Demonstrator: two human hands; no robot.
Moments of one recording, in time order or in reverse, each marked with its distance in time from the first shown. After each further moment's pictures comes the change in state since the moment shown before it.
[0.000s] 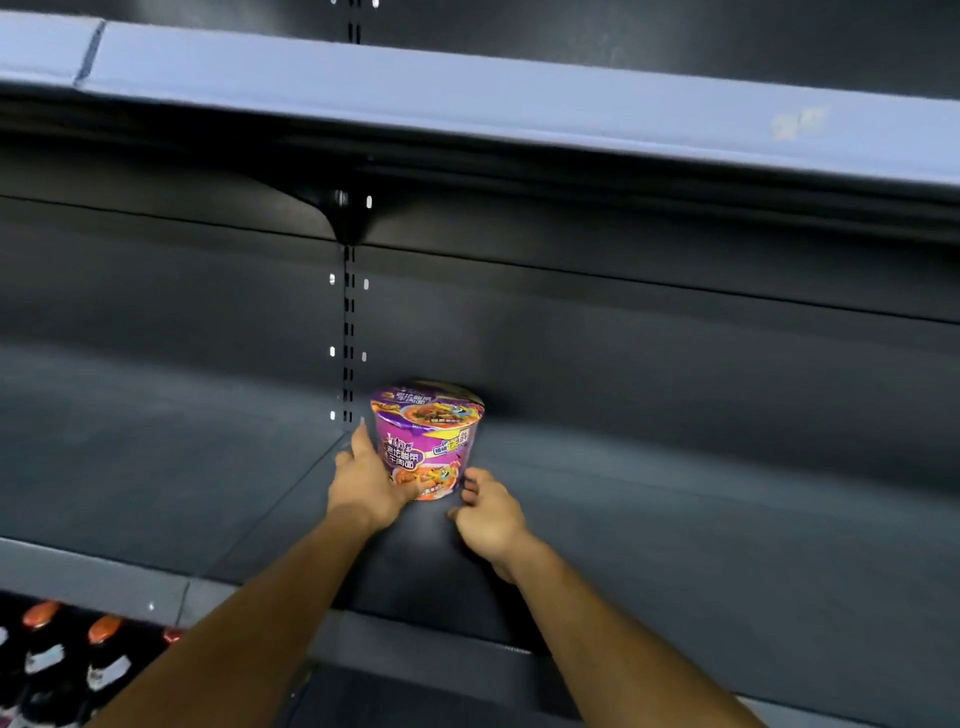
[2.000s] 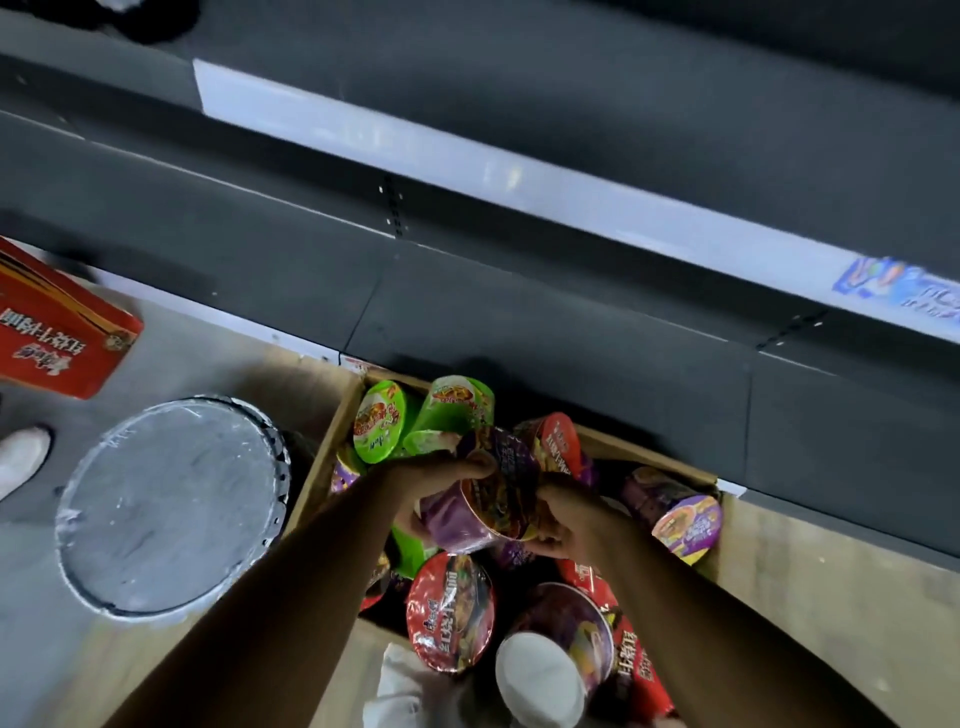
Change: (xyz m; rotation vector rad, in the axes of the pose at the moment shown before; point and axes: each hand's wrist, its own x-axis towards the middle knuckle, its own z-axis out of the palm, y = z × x) left_hand -0.414 -0.391 0.308 -0.158 -0.860 -1.251; right_hand -0.337 0.541 0.180 0.416 -0.387 1.187
